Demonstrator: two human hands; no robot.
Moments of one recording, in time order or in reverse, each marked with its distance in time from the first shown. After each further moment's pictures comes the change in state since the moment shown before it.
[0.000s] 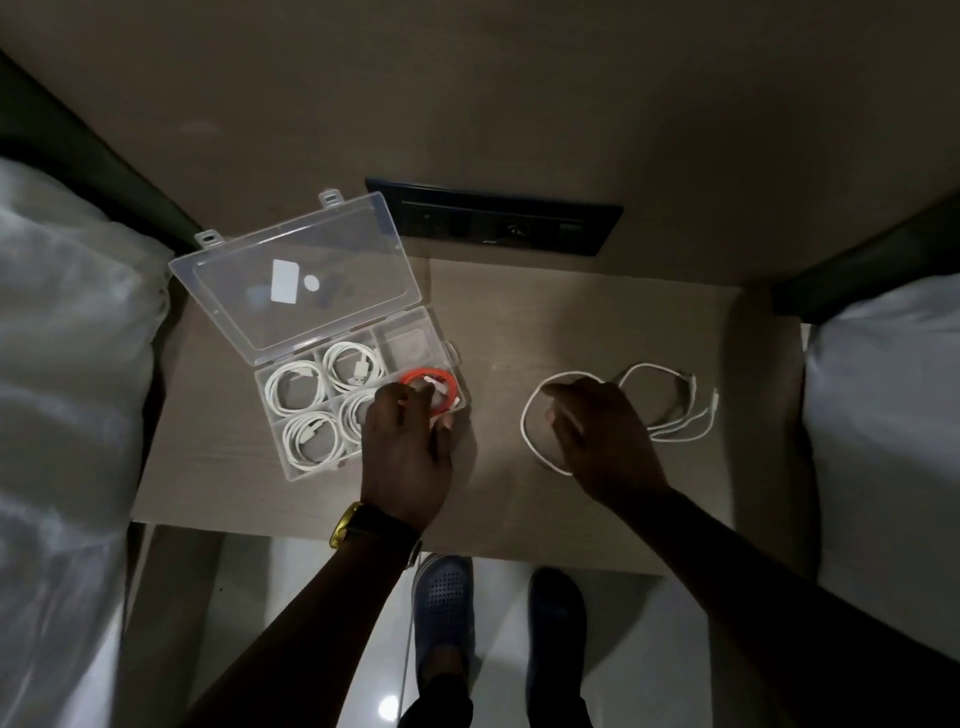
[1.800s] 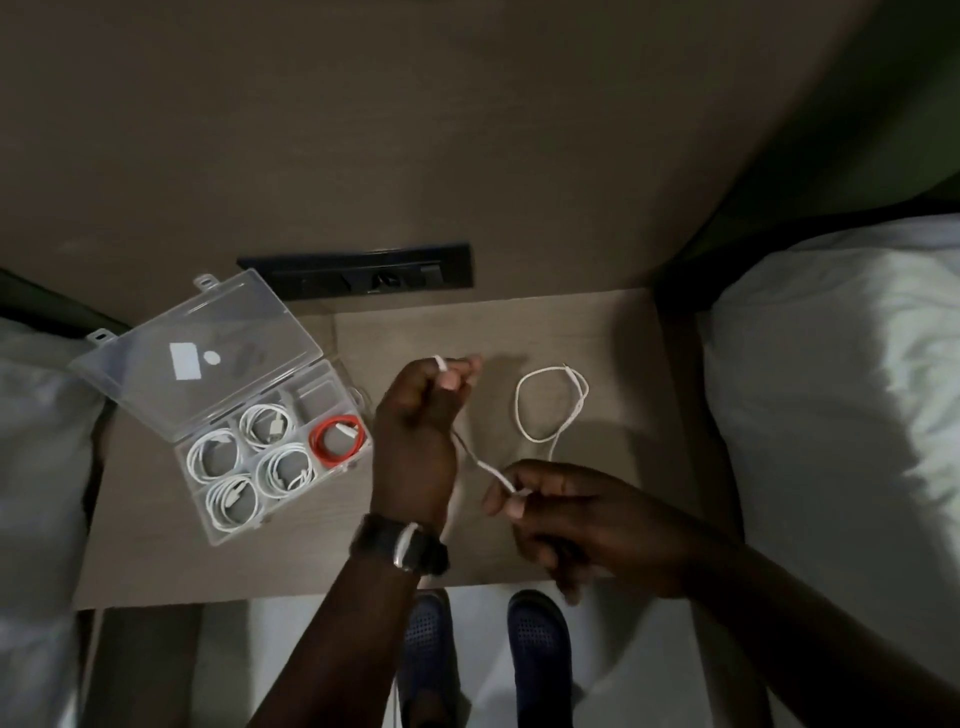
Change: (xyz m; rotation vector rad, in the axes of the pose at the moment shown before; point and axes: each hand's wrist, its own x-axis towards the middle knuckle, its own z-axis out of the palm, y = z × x) left_hand 0.023 0.179 -0.014 -1.162 -0.082 -0.233; right_hand -0.073 0.020 -0.133 1.352 -0.763 0.328
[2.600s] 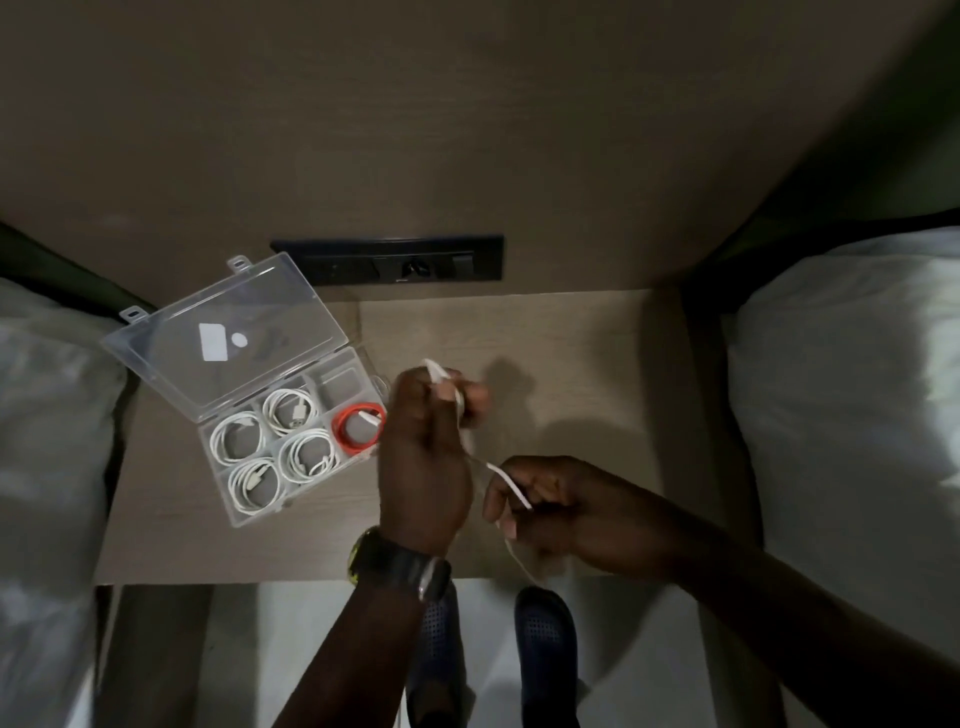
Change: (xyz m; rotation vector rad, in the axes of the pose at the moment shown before) left_hand -0.018 0.004 -0.025 0.278 0.081 0.149; right_hand 0.023 -0.004 0.017 -0.496 0.059 -0.170
